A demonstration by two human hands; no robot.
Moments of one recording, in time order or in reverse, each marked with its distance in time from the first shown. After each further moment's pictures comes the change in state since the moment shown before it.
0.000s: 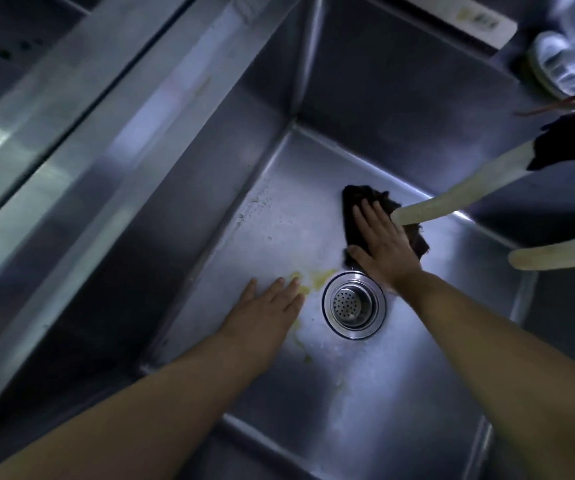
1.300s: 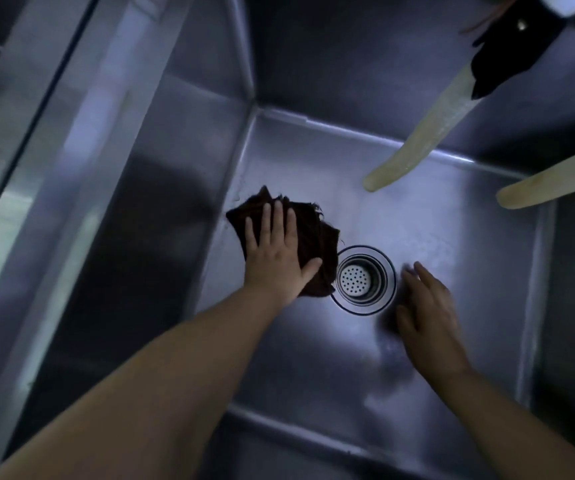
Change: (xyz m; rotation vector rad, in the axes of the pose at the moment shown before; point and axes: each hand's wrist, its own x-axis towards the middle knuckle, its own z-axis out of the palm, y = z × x) left_hand 0.105 -0.017 0.019 -0.027 0.450 -0.253; right_hand -0.160 -0.054 0.017 0.482 0.269 0.493
